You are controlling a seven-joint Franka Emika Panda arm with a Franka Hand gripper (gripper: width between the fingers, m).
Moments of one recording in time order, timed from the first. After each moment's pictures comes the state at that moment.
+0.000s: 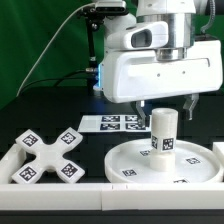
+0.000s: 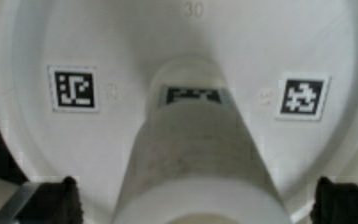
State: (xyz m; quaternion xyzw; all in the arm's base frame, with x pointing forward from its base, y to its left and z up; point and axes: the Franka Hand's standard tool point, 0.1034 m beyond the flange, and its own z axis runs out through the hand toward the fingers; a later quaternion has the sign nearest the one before) arm 0.565 0.040 0.084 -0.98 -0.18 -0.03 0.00
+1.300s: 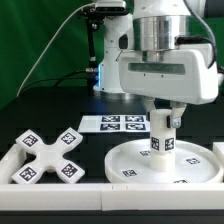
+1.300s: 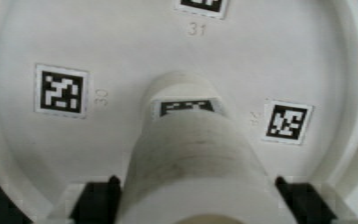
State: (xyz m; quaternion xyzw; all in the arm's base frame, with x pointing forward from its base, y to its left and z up) arm 0.561 0.038 0.081 -0.86 0.51 -0.04 0.04
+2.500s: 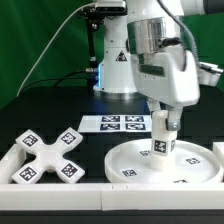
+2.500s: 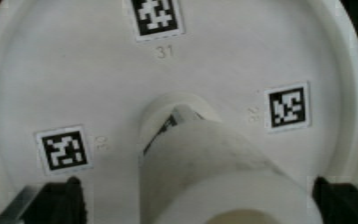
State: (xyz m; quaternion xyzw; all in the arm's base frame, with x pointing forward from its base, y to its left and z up) arm 0.554 0.046 0.080 -0.83 0.55 -0.02 0.08
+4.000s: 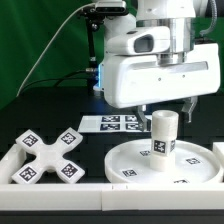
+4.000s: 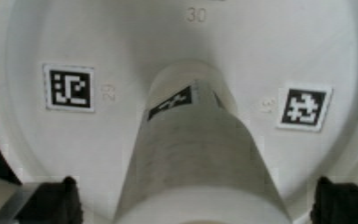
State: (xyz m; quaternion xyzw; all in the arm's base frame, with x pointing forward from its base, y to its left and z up) arm 0.567 0.041 0.080 -0.97 -0.23 -0.04 0.00
